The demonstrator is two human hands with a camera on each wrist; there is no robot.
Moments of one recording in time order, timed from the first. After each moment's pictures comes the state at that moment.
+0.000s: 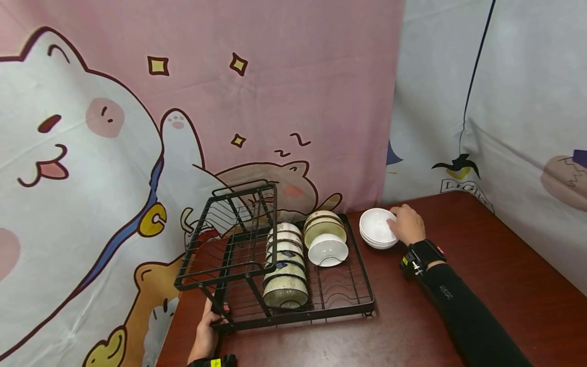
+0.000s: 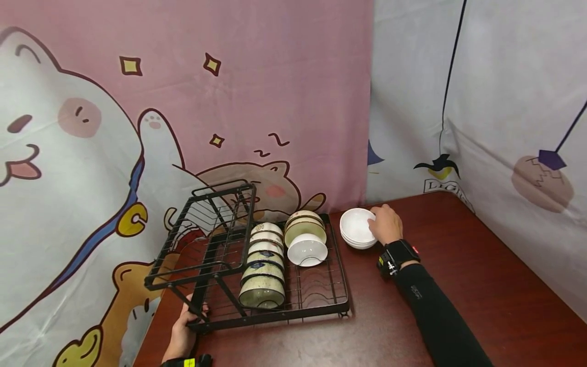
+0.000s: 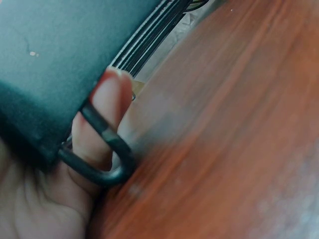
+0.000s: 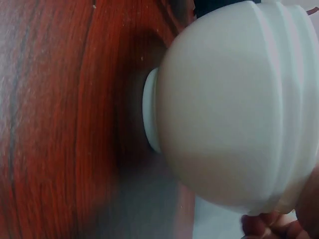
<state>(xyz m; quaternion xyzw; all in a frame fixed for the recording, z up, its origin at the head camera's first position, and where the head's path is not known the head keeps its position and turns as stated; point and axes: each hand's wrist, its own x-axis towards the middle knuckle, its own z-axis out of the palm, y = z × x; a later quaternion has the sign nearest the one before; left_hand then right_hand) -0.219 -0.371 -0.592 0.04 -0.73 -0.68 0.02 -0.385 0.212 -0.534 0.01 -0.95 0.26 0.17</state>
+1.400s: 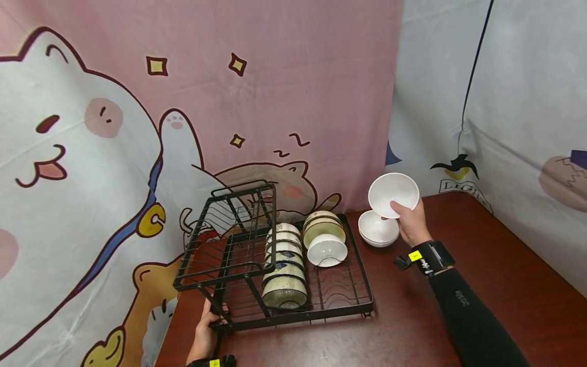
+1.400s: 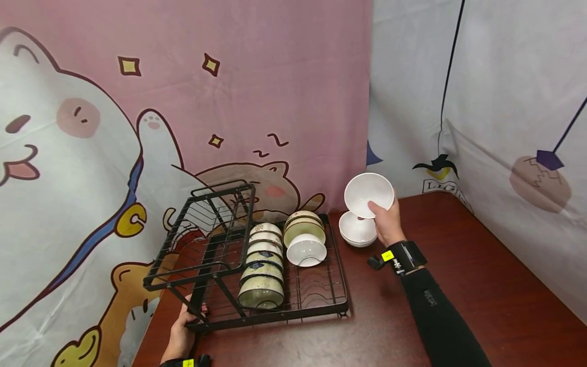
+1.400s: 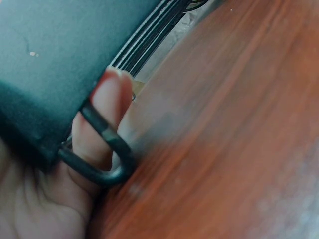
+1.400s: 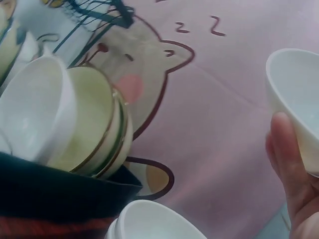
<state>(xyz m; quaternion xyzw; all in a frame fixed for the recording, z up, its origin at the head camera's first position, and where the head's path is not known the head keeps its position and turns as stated) -0.219 -0.371 -0.587 0.06 -0.74 -0.67 -0.01 -0.363 0.191 -0.484 -0.05 -0.55 0.82 0.17</state>
